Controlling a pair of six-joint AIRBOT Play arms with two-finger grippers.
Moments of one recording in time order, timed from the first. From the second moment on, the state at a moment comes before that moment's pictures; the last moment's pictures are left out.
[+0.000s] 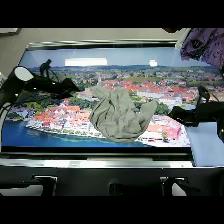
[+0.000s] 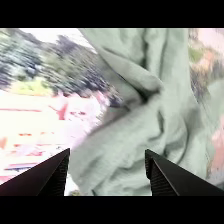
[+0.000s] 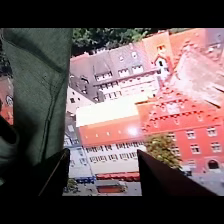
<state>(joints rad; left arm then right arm) -0.05 -1.52 1.48 0.98 -1.19 -1.70 -0.27 -1.11 0.89 1.98 -1.07 -1.57</state>
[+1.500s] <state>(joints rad) -0.13 -1.88 1.50 0.71 -0.81 -1.55 -0.09 -1.40 0.85 2.42 -0.63 -1.71</state>
